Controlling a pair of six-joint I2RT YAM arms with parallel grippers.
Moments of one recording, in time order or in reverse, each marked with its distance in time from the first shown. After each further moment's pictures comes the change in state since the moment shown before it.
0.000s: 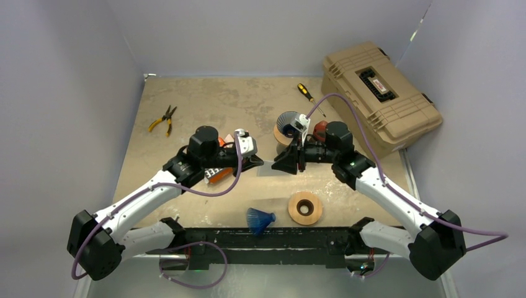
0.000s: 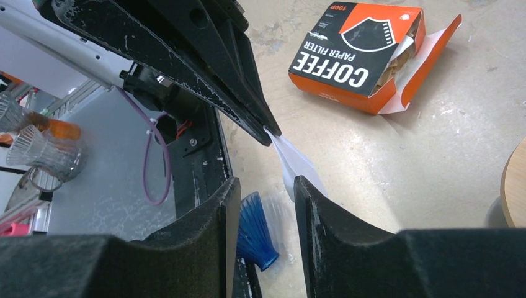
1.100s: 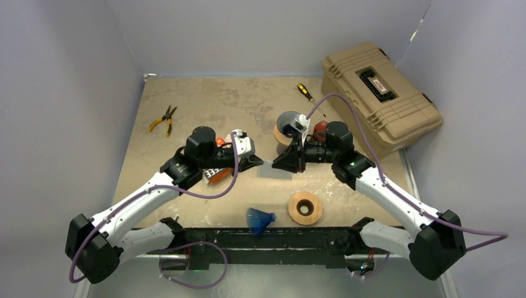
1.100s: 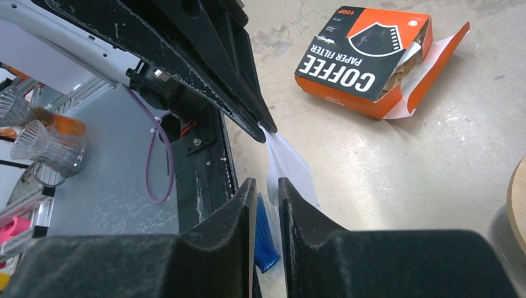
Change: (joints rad) left arm 0.000 -0.032 0.000 0.001 0.008 -0.001; right arm 0.000 0.001 0.000 0.007 -0.021 -0.008
